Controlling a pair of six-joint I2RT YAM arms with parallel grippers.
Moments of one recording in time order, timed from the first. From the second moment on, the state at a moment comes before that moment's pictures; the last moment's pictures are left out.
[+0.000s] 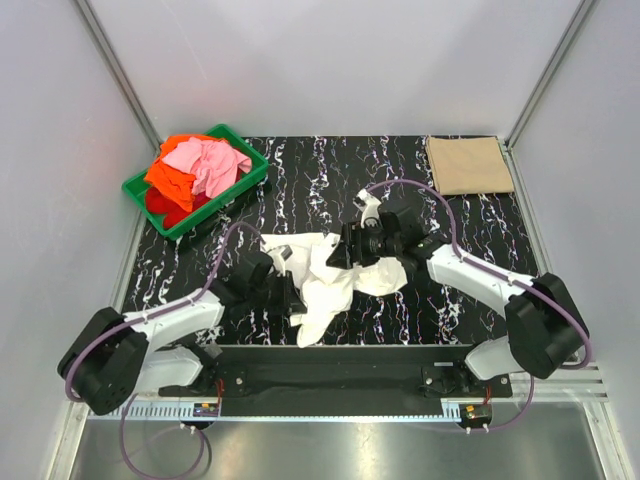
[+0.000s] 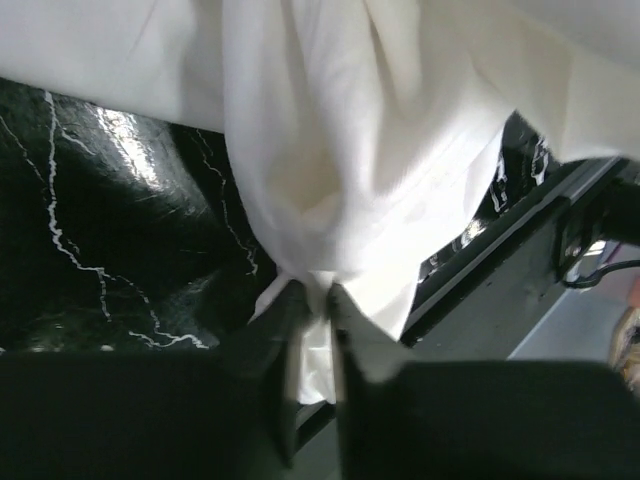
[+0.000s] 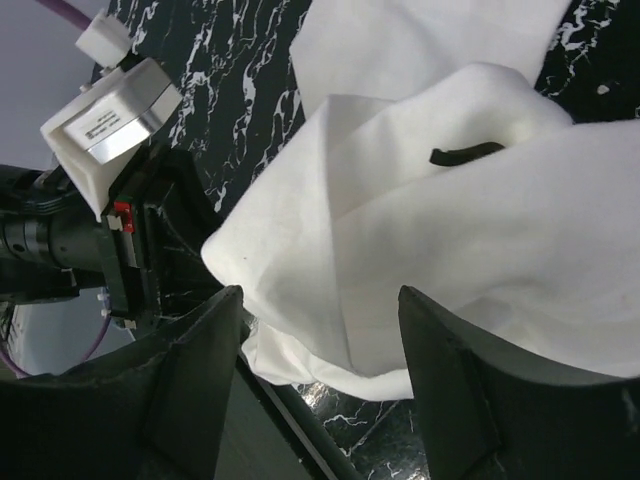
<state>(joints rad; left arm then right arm) -0.66 1.18 0.42 -0.06 0.36 -0.68 0.61 1.42 0.87 -0.05 -0.45 0.48</state>
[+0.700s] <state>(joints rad) -0.47 1.29 1.50 -0.61 0.09 -0.39 0.26 1.42 1.67 -0.46 0.13 0.43</state>
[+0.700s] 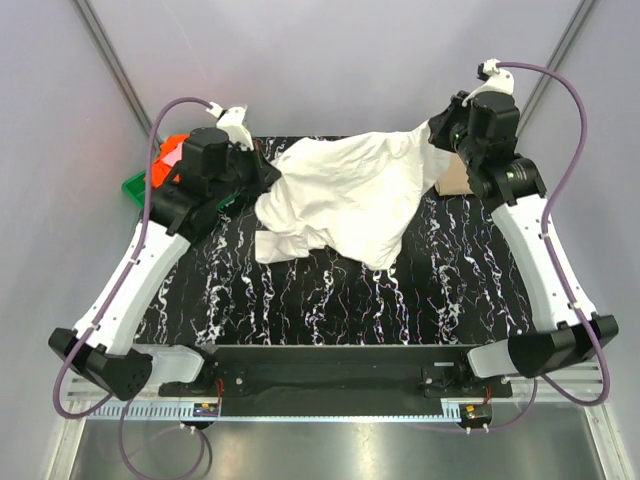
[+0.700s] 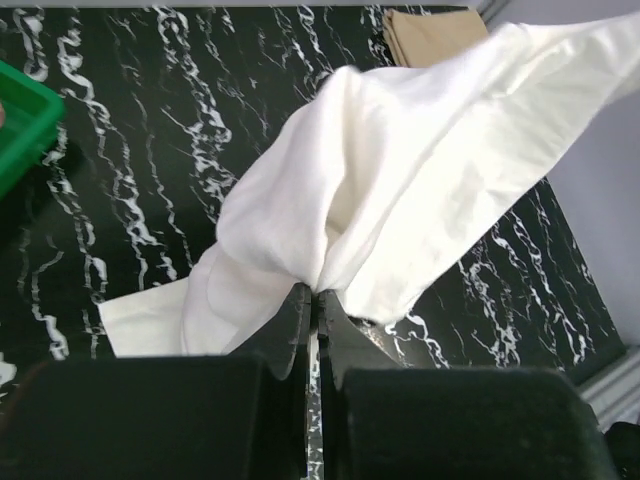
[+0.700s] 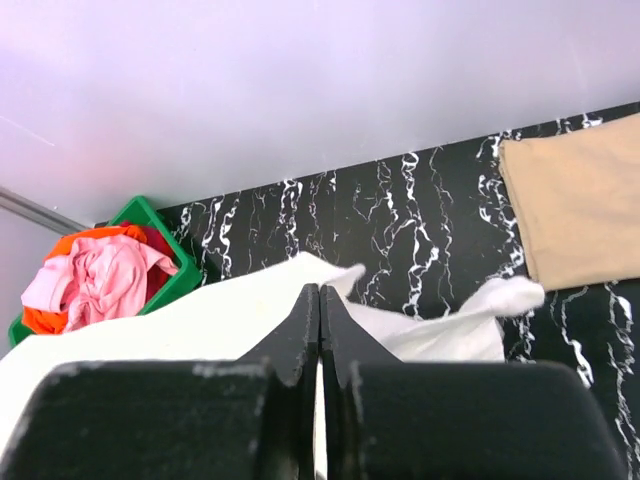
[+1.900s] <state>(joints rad) -0.30 1.37 1.76 -0.61 0.04 -0.34 0.25 1.59 2.00 -0.53 0.36 0.21</state>
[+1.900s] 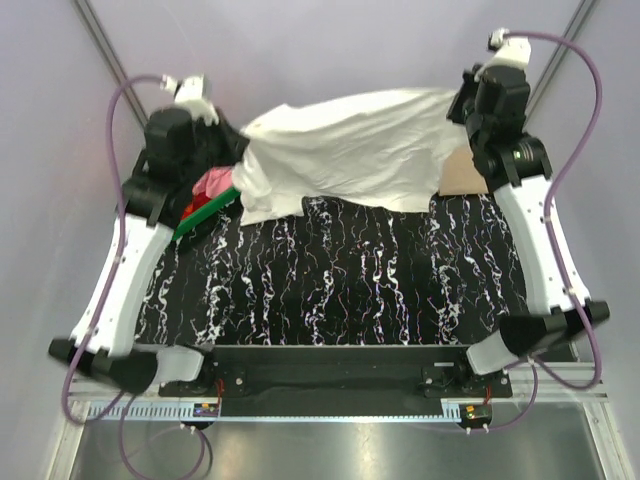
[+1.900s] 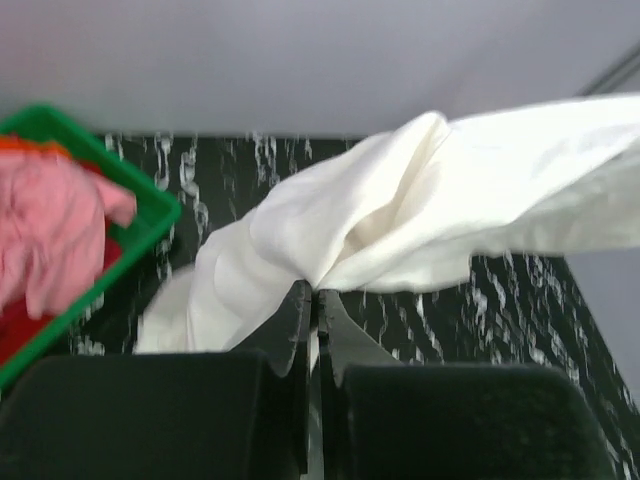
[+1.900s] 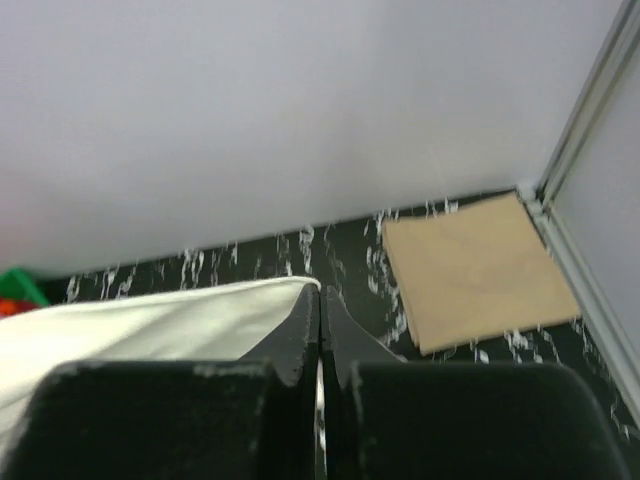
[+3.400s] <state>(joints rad) -0.37 0.81 0.50 -0.48 0.15 -0.73 -0.11 1.39 0.79 -0.66 0.22 1.06</state>
